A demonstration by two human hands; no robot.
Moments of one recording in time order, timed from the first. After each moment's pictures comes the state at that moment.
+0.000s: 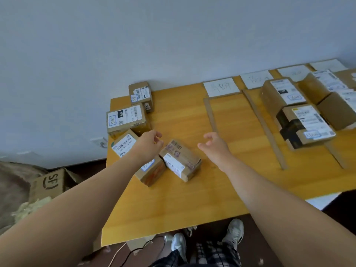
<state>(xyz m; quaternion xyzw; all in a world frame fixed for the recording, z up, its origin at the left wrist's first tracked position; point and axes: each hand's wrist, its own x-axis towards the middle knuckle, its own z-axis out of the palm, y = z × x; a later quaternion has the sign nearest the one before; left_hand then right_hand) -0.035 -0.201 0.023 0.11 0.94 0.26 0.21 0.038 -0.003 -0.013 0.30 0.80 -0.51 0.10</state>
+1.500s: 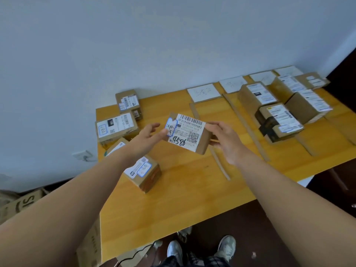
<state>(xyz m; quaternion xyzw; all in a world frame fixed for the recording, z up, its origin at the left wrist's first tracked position) -0.037 -0.215 0.061 0.15 0.81 0.47 0.33 0.066 0.004 0.044 0.28 0.64 -0.71 -0.06</state>
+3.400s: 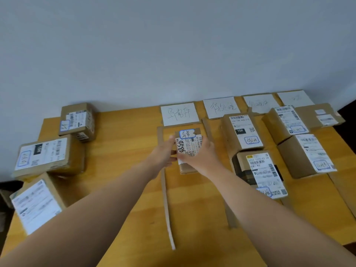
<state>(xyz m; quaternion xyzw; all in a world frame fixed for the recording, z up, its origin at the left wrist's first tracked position) -0.096 0.065 0.001 -0.06 0.74 0.54 0.38 -0.043 0.198 -0.015 0.26 0.86 -0.43 0.11</state>
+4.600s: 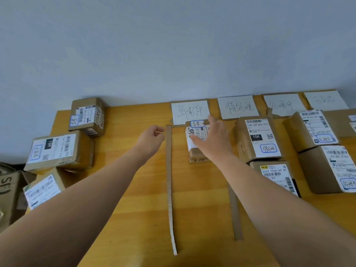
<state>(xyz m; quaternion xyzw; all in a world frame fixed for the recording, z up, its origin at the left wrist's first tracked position) -0.153 0.036 -0.002 -0.06 0.86 0.45 0.26 -0.105 0.228 -0.024 0.19 0.94 -0.28 0.04</state>
